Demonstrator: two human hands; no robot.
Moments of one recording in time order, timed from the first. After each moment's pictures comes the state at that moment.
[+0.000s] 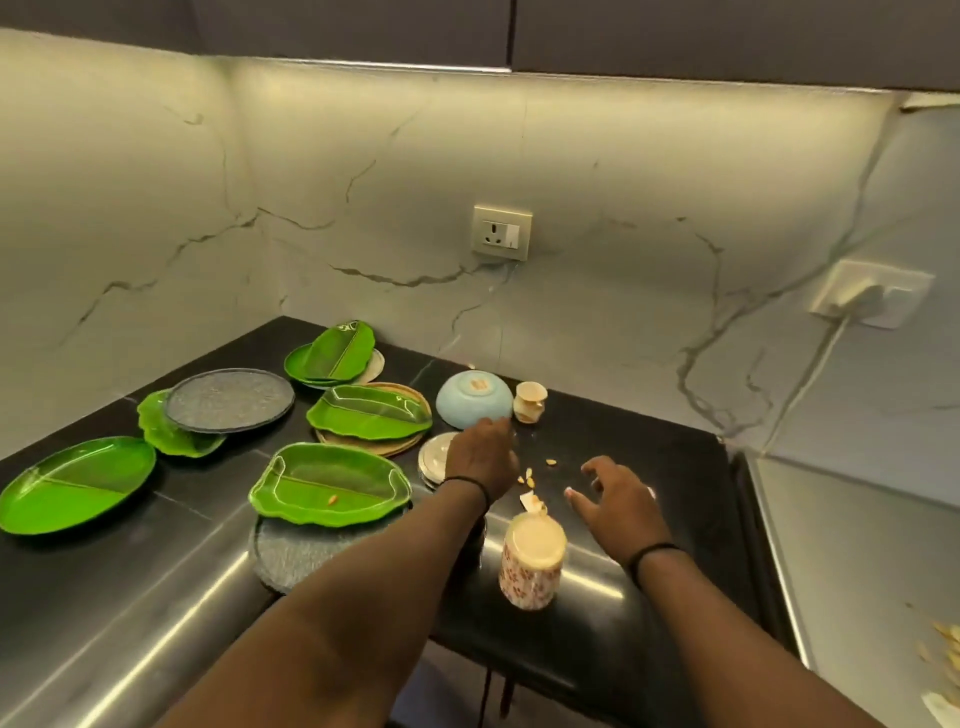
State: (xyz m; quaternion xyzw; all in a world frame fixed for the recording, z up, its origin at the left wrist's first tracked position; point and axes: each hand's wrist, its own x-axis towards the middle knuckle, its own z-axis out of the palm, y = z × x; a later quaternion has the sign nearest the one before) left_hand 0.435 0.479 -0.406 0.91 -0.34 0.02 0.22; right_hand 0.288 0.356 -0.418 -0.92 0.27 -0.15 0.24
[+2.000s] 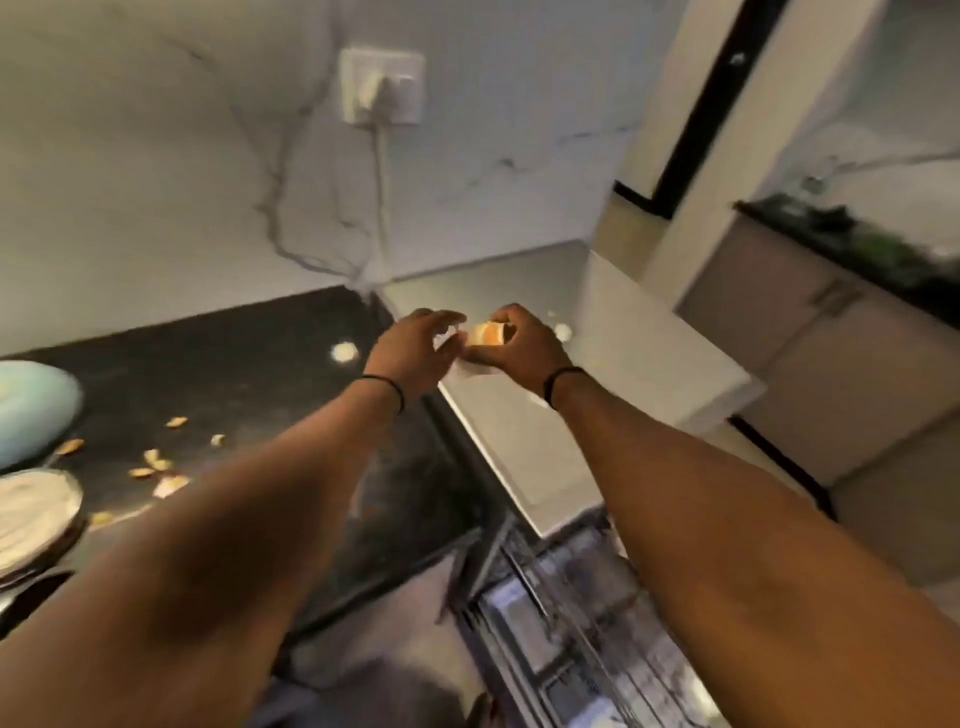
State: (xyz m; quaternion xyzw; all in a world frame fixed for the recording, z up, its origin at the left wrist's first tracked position) left_hand 0.312 0.246 -0.403 0.67 -0.66 -0.14 0.31; right_hand 0.148 0.209 -0.383 -0.73 0.54 -0.26 0.32
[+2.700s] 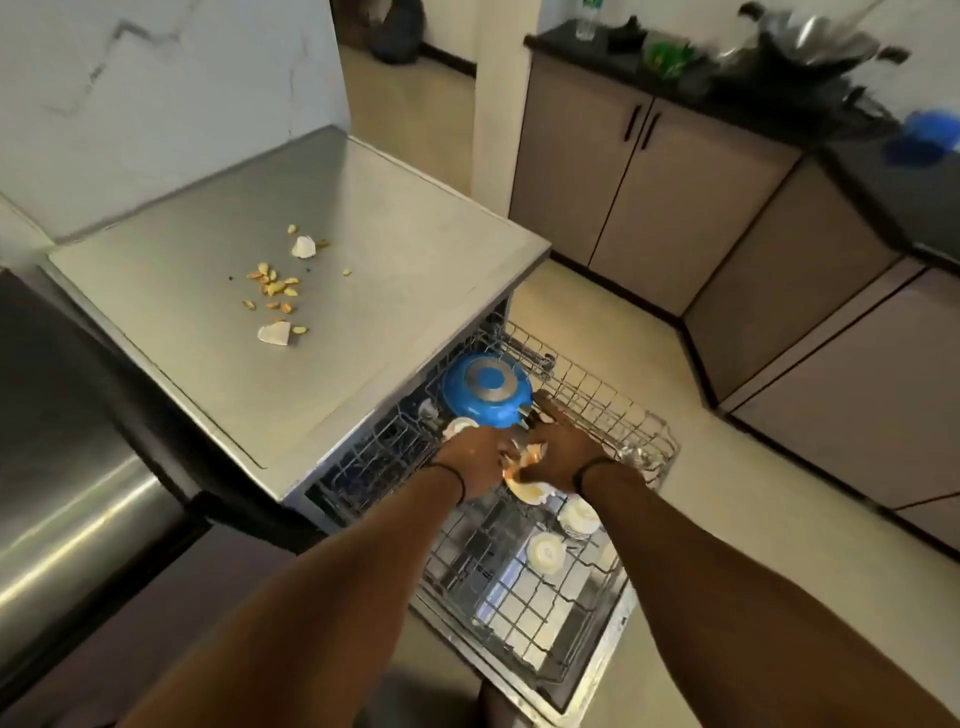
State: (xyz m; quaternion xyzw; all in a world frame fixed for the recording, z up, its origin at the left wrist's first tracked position) left_hand -0.126 0.322 -0.551 0.47 -0.81 -0.35 -0.02; right_hand -0.281 0.358 -0.533 -0.57 0.74 0.02 0.35
